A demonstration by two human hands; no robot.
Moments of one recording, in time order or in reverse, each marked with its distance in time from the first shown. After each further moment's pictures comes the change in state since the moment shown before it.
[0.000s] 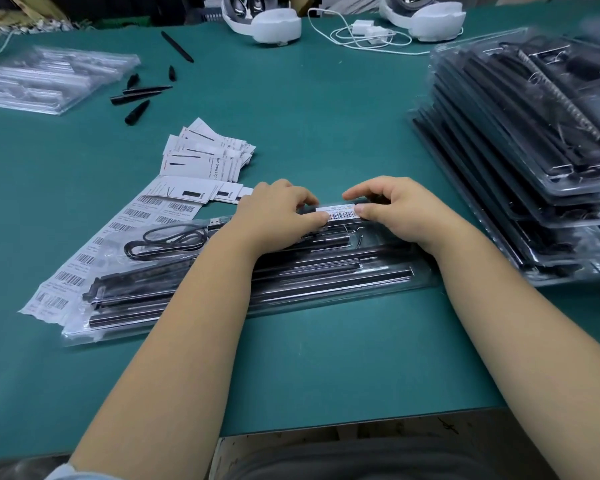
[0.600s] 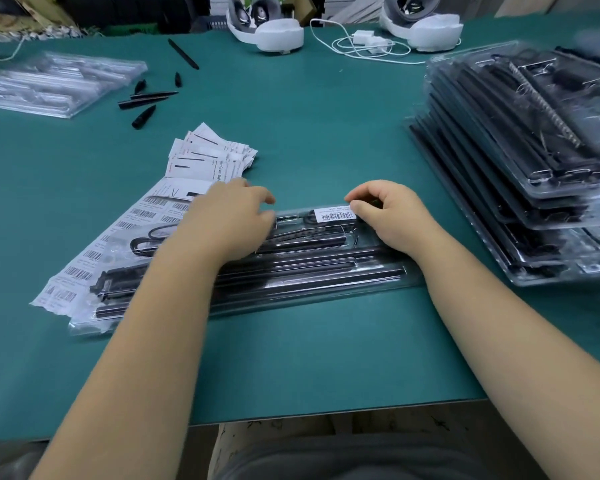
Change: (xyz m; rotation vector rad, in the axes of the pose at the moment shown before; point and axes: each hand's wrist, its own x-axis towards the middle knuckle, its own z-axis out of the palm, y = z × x) left_hand -0.034 -0.017 -0.030 0.230 0.074 -0.141; right_hand -0.003 -0.001 0.010 -0.088 0.143 -0.008
